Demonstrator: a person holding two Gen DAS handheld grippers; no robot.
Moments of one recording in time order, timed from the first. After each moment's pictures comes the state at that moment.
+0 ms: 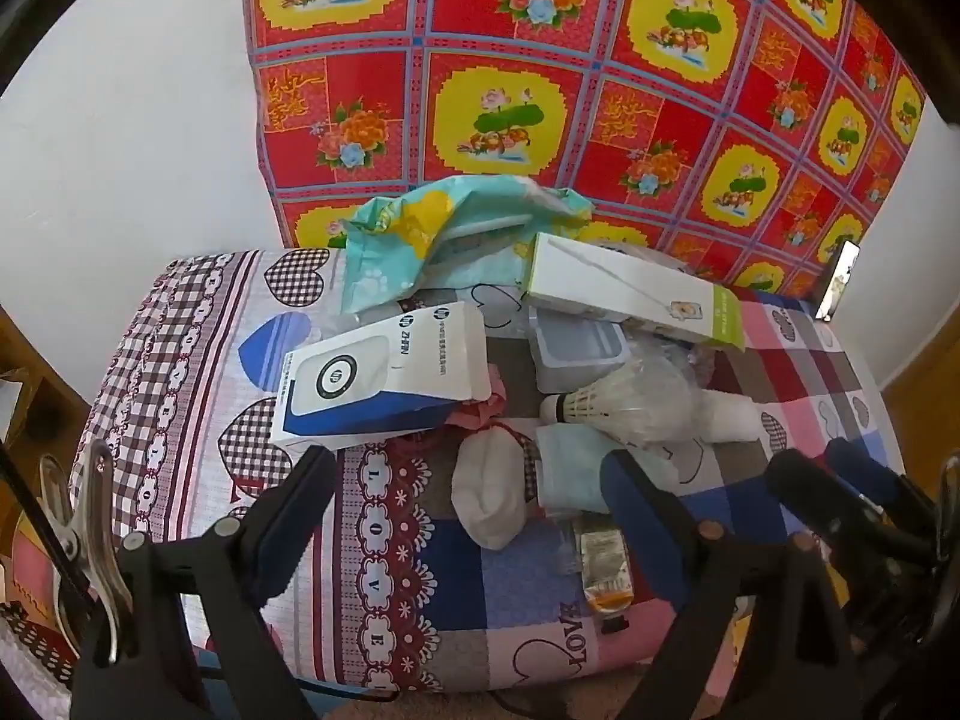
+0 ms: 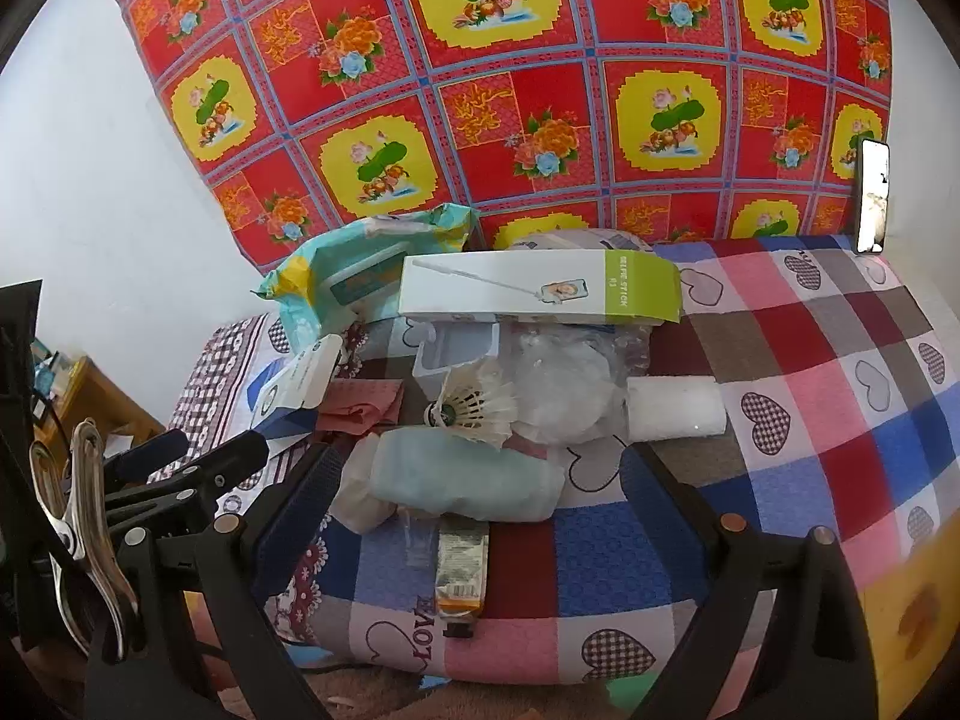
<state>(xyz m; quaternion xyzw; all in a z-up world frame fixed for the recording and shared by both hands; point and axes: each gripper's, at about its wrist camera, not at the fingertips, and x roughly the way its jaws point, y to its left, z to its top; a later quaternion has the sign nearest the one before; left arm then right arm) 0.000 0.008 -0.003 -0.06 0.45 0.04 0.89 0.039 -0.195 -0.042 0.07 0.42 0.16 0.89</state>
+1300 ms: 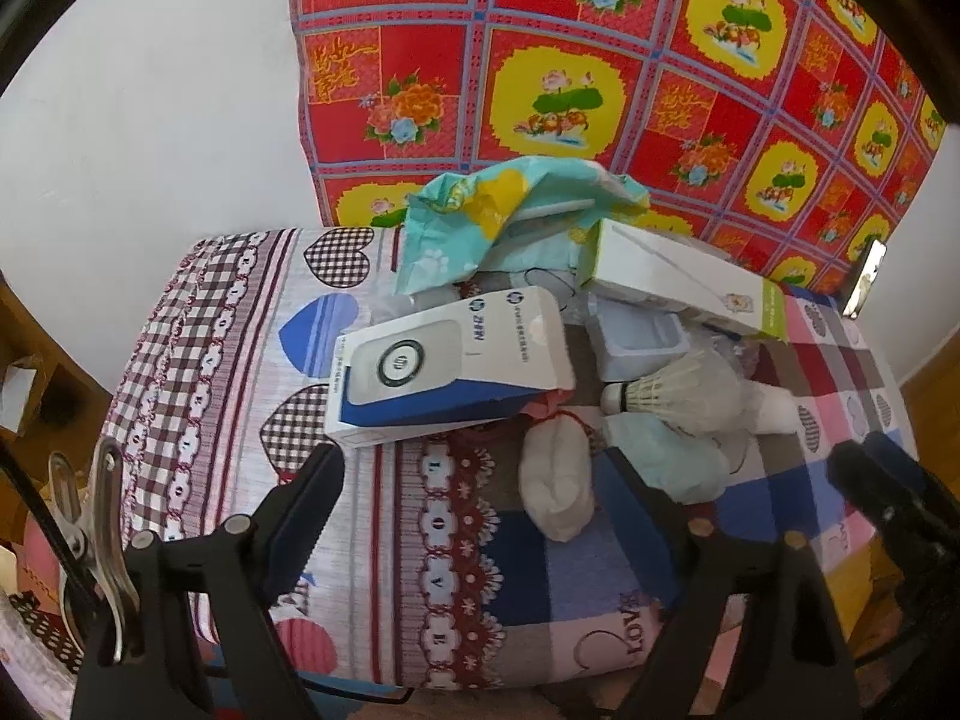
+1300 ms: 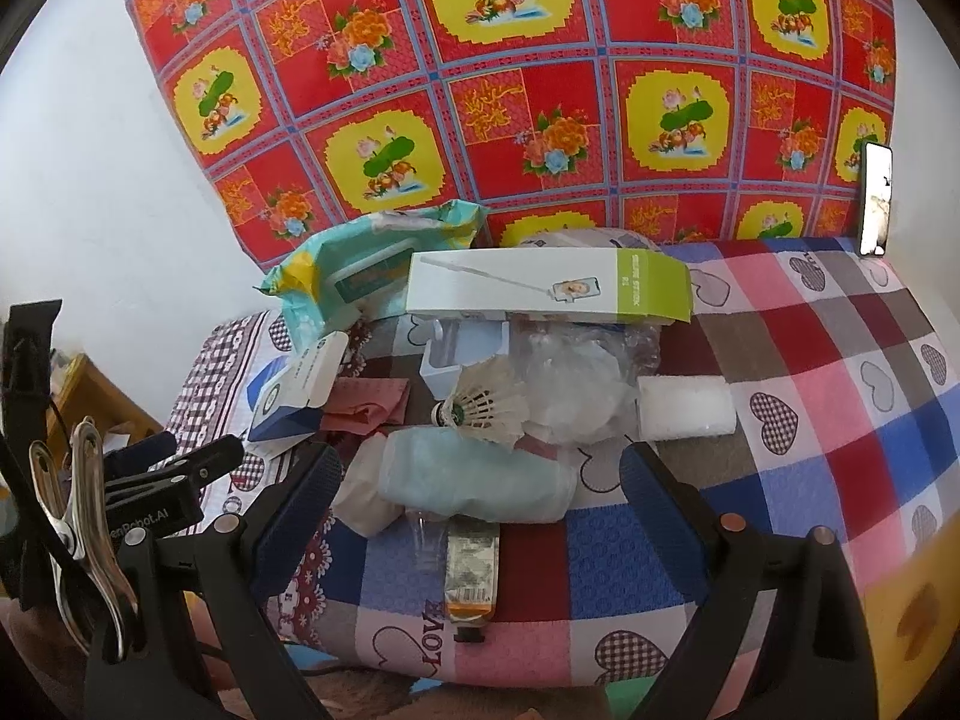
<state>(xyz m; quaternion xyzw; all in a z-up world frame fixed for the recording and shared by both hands) 0.004 0.045 -0.012 -0.06 0.47 0.06 0.88 0.037 -0.185 -0.048 0.07 0.42 0.15 0.89</state>
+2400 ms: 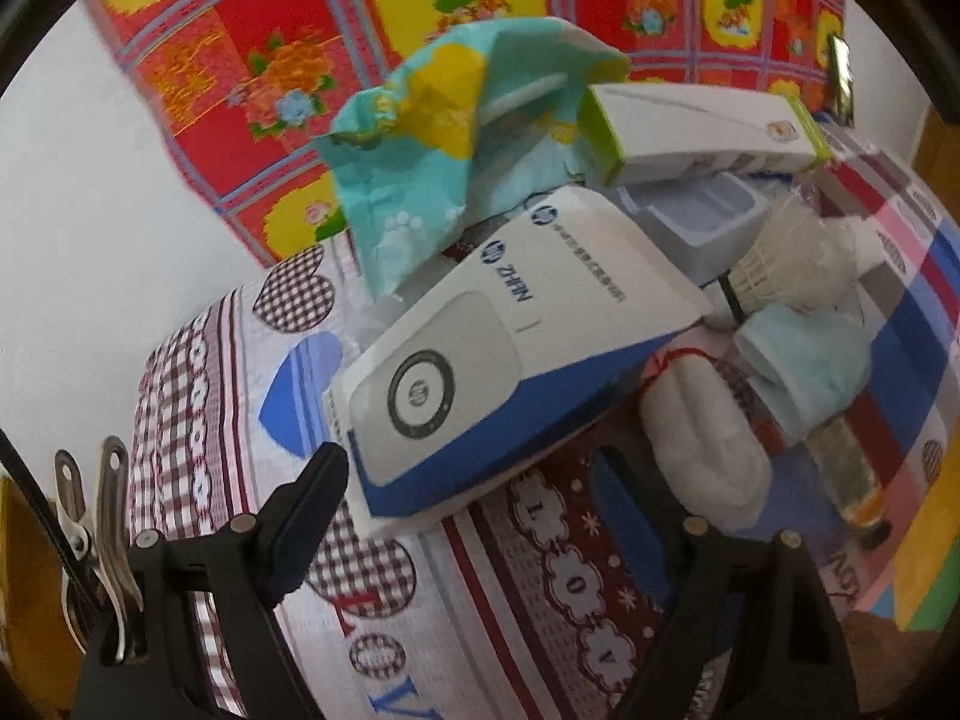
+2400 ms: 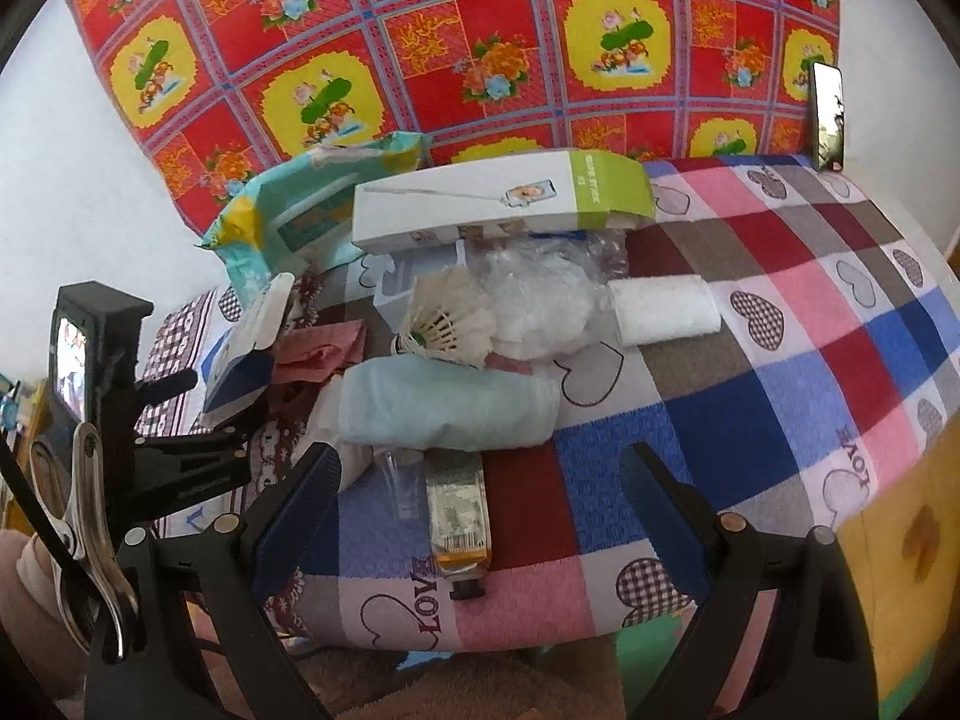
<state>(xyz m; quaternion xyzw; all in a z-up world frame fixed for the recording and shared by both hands) 0.053 0.053 -0.092 0.15 0.48 -0.03 0.86 0.020 -0.178 -0.087 0.09 0.47 0.08 0.87</state>
